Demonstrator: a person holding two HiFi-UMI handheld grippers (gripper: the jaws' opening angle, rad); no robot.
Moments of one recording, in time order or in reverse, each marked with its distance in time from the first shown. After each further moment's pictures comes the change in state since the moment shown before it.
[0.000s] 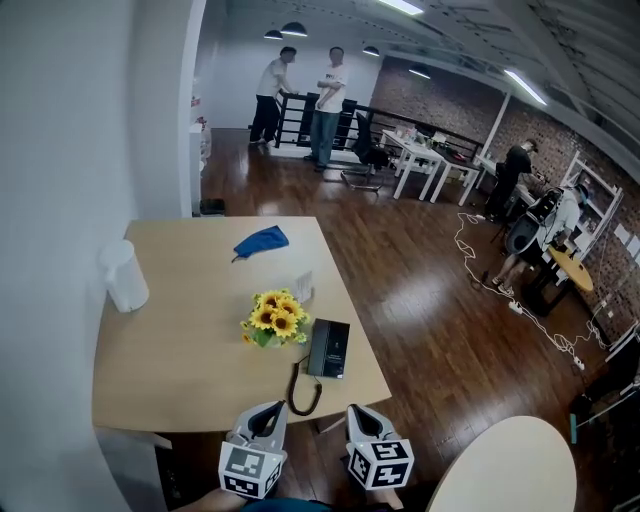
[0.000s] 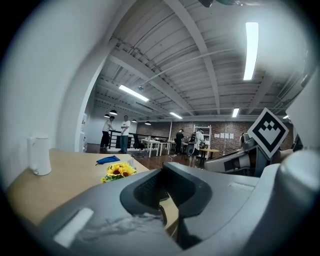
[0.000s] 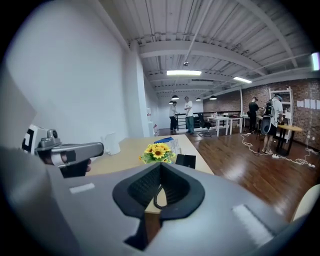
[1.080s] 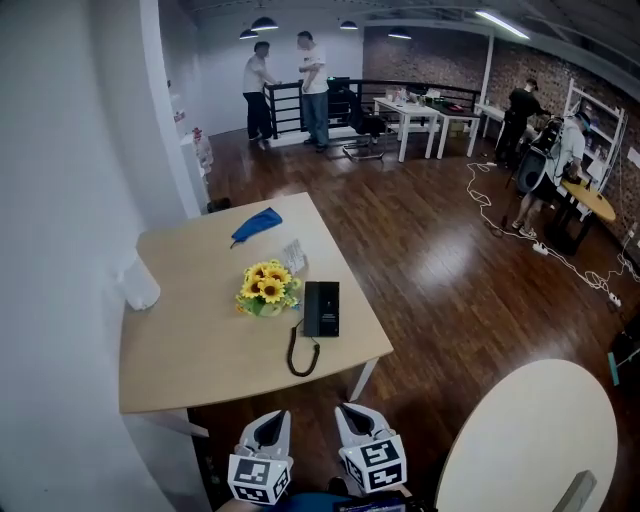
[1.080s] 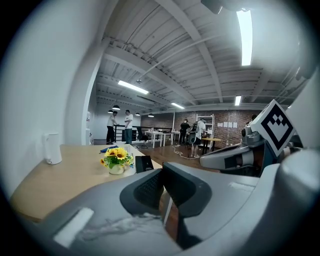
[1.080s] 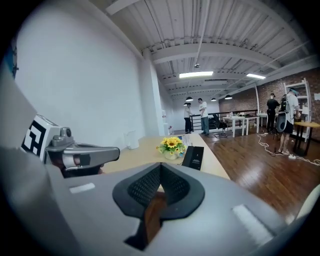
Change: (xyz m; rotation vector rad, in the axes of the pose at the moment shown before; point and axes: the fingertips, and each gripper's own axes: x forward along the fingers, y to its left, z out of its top) left arm -0.062 -0.102 -0.056 0.045 0.107 0.078; right arm -0.089 0.011 -0.073 -0.045 -0.033 0.196
